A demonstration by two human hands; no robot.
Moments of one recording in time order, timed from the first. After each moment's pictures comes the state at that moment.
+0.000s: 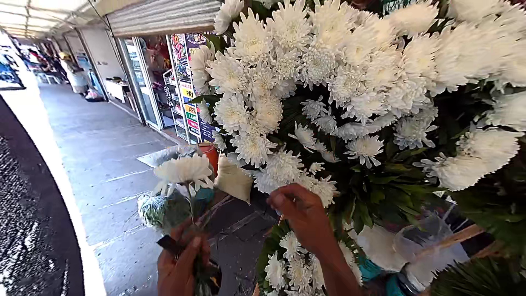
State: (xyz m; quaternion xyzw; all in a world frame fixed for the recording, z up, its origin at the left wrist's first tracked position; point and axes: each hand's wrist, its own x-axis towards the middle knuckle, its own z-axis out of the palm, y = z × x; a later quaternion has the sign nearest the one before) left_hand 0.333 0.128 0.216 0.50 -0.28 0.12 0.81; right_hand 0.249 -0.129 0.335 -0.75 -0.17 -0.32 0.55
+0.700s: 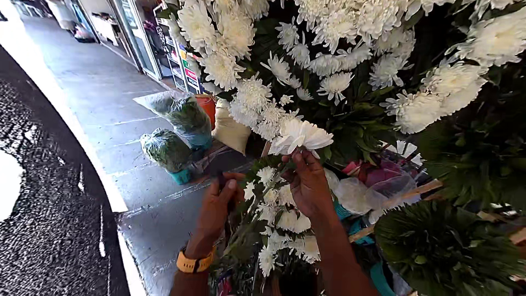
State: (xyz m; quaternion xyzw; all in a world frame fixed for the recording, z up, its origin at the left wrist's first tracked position) left_hand 0.186 0.031 0.203 0.56 -0.30 -0.02 0.77; right_hand 0.121 -0.171 0.283 -0.46 -0.05 -0.23 0.85
